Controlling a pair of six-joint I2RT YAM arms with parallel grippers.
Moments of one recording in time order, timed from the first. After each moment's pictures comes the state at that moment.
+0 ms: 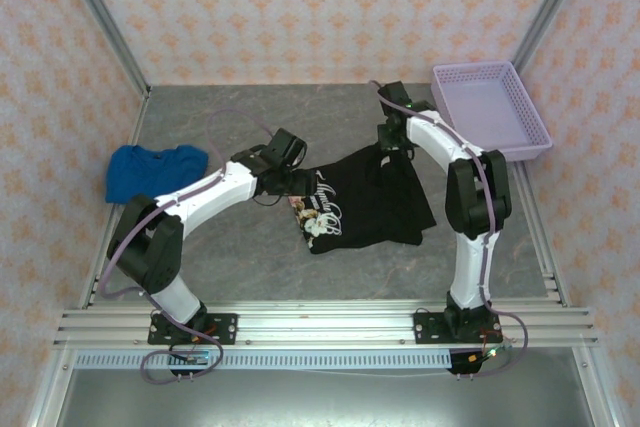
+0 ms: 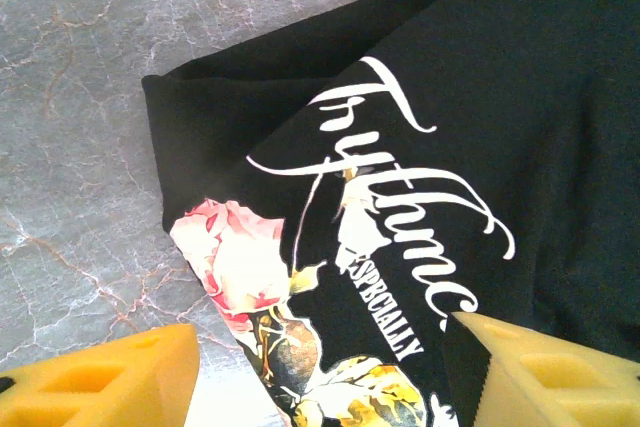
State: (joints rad) left arm -0.54 1.64 1.18 -0.60 0.00 -0.54; right arm 0.30 2.02 1.66 -0.81 0.22 0.22
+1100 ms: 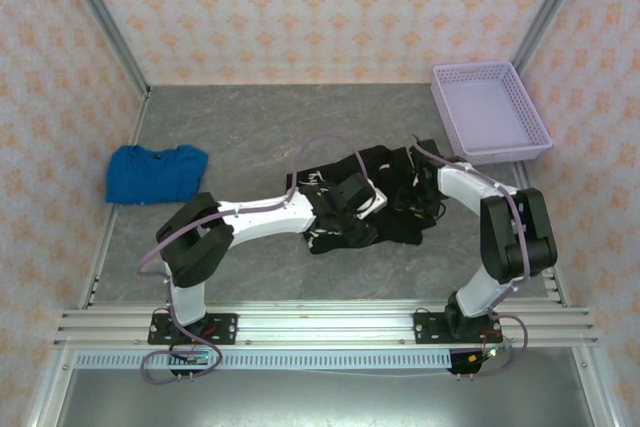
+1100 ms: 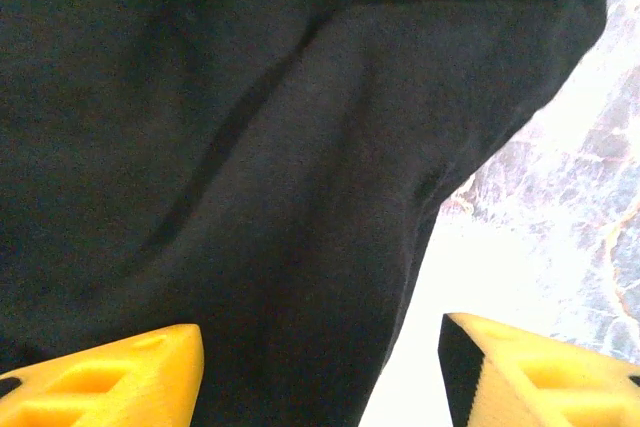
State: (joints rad) left arm -0.94 1.86 1.28 -0.45 0.03 -0.11; right arm 0.21 1.65 0.97 -0.70 -0.13 0.51
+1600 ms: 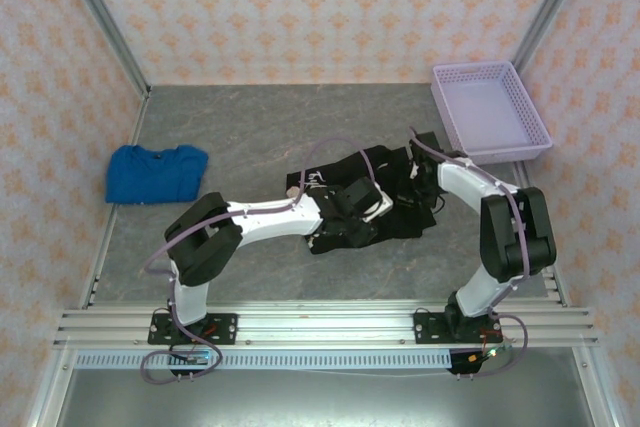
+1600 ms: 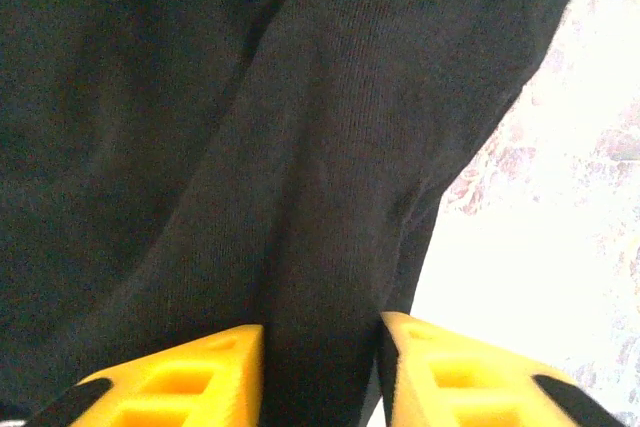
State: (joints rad) left arm -0.96 1.91 1.32 -0.44 -0.01 -0.09; right arm 0.21 1.64 1.03 -0.70 -0.17 0.46
